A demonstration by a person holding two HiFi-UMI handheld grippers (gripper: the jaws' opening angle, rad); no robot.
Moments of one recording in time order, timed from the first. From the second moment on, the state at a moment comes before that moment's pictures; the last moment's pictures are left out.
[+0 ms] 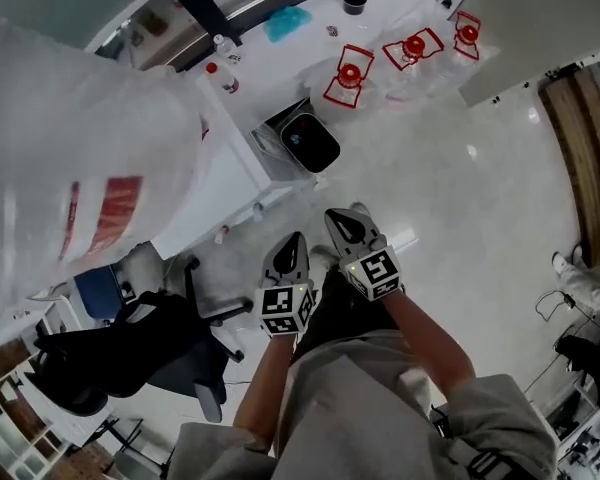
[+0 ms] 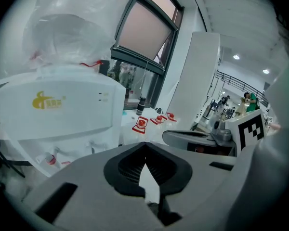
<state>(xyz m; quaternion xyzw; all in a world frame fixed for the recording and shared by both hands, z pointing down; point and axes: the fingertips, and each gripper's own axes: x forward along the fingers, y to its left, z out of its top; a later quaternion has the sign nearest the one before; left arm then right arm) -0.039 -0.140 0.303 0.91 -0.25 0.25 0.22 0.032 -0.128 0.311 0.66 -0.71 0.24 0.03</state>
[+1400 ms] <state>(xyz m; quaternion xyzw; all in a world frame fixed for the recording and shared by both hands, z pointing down) 0.045 -0.182 0.544 0.82 -0.33 0.36 0.29 0.093 -0.172 0.574 0.50 -0.83 0.18 0.14</state>
